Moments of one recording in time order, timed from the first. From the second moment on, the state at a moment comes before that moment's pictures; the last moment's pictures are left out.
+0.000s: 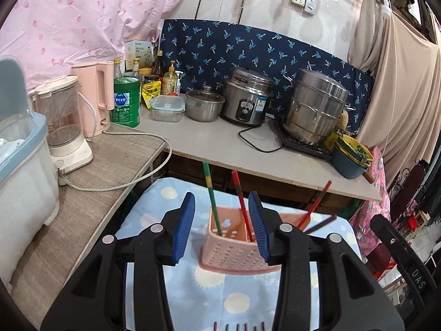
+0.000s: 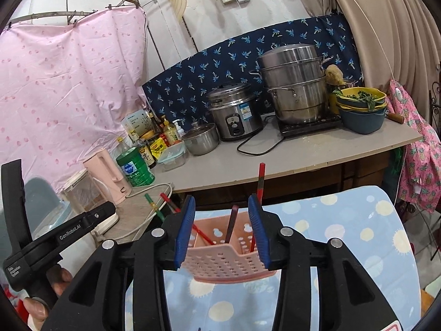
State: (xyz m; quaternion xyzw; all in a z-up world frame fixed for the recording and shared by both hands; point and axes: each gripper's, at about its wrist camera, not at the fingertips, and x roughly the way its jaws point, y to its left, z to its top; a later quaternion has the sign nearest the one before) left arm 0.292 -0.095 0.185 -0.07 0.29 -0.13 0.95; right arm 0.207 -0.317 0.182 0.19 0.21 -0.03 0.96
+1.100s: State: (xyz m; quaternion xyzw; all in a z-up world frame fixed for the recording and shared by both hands) left arm 0.138 -0.048 0.092 0.01 0.38 -0.11 0.92; right arm 0.039 -0.259 0.094 0.13 0.31 -0.04 0.94
